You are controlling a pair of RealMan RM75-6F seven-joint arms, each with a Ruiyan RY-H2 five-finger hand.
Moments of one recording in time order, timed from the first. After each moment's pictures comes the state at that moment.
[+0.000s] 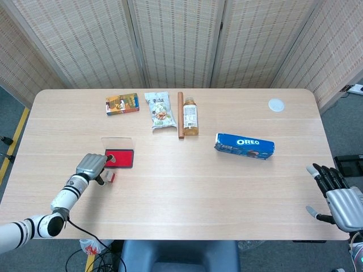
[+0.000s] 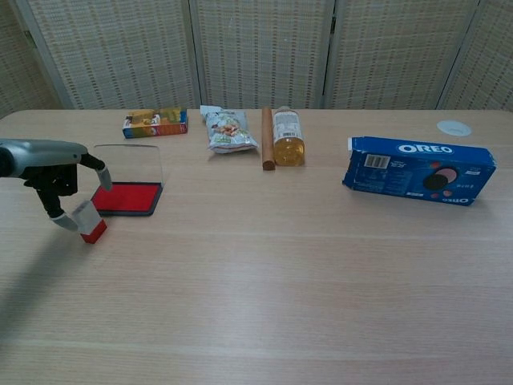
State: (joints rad) left arm -0.84 -1.34 -0.02 -1.43 0.81 0.72 0.33; right arm 0.08 -0.99 -0.03 -1.59 -1.62 1.45 0.13
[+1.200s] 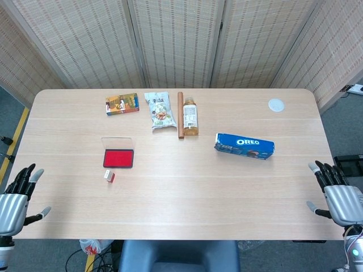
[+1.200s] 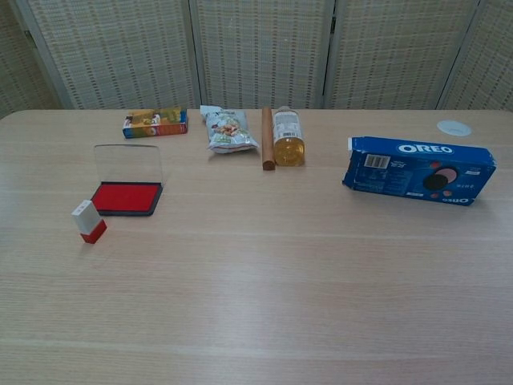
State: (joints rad) left arm -0.19 -1.16 0.12 -1.56 1.49 1.67 0.07; right arm 0.10 -1.04 0.01 -1.61 -1.49 1.37 -0.02
